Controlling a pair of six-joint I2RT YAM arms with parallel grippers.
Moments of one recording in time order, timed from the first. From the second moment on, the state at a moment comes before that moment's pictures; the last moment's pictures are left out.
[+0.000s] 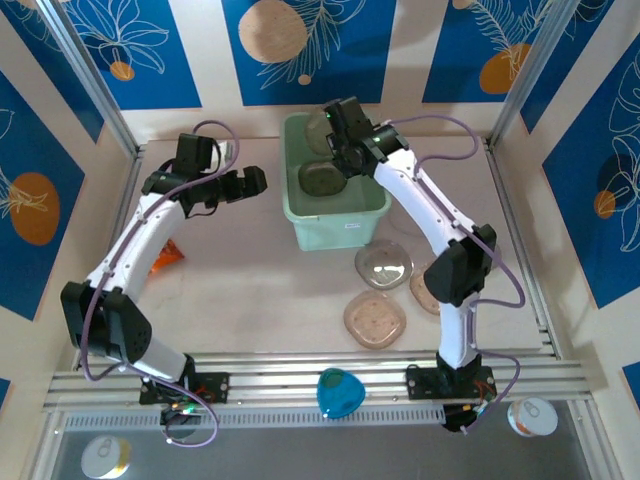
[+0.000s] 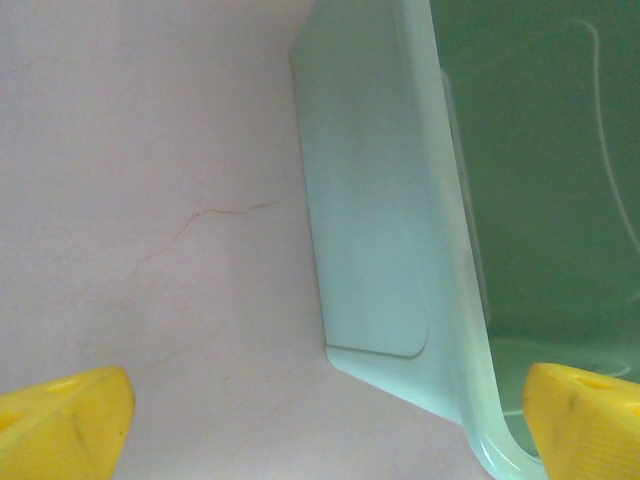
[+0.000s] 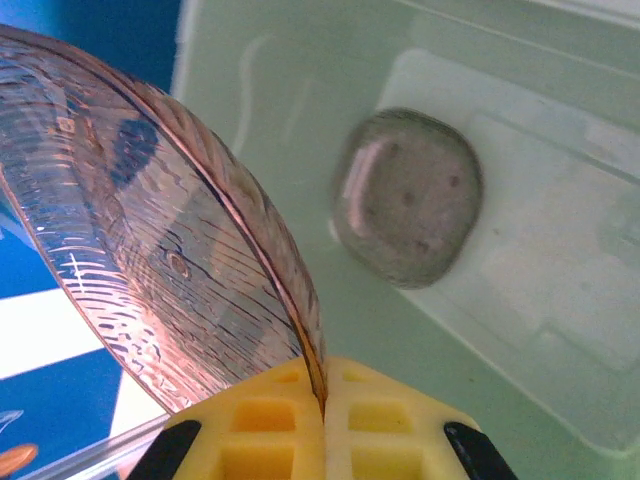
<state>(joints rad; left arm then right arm) -0.24 1.51 1.45 -0.75 0.27 -0.43 0.56 1.99 2.14 -1.00 0.31 1.60</state>
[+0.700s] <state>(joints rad) -0.22 1.60 1.48 -0.76 0.34 -0.38 0.52 2.22 2.26 -1.06 0.21 1.83</state>
